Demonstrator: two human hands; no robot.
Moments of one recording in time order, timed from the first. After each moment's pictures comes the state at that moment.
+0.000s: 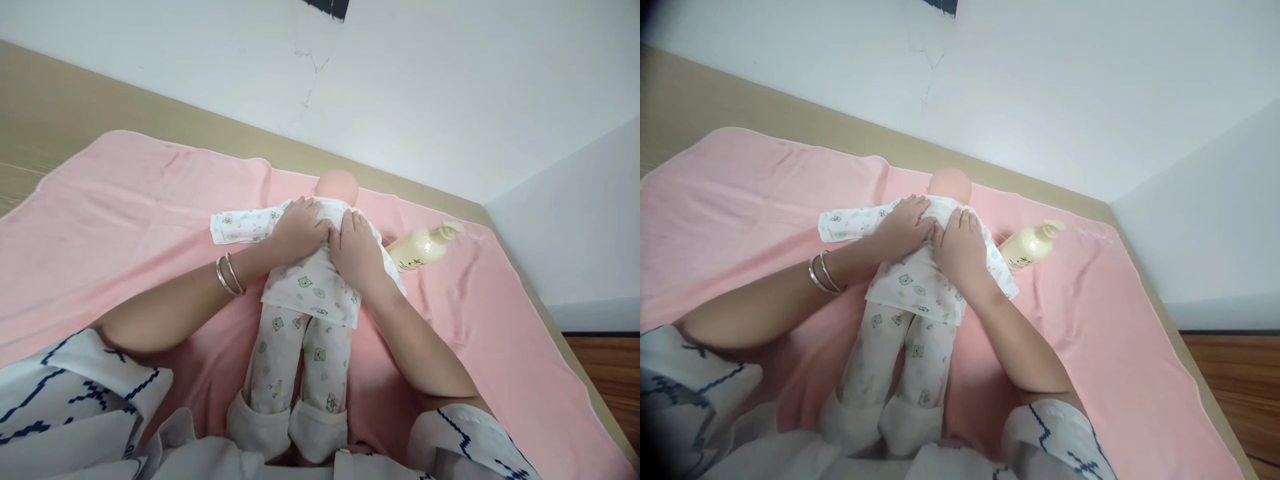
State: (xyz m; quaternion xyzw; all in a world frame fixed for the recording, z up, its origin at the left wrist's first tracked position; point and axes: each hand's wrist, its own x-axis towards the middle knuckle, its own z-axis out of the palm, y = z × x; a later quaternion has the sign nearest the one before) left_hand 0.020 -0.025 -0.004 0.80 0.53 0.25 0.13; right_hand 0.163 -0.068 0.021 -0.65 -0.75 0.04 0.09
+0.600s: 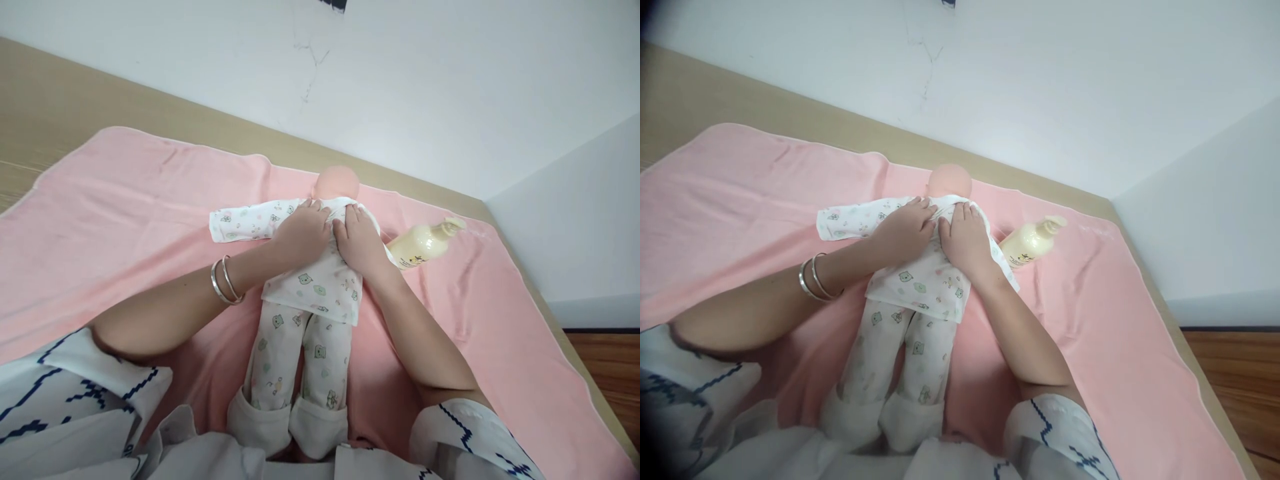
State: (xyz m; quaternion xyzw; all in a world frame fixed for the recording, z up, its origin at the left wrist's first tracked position) left_hand 0.024 -0.043 0.007 0.84 0.50 0.20 0.06; right_hand 0.181 -0.043 0.018 -0.62 -0.77 0.07 0.11
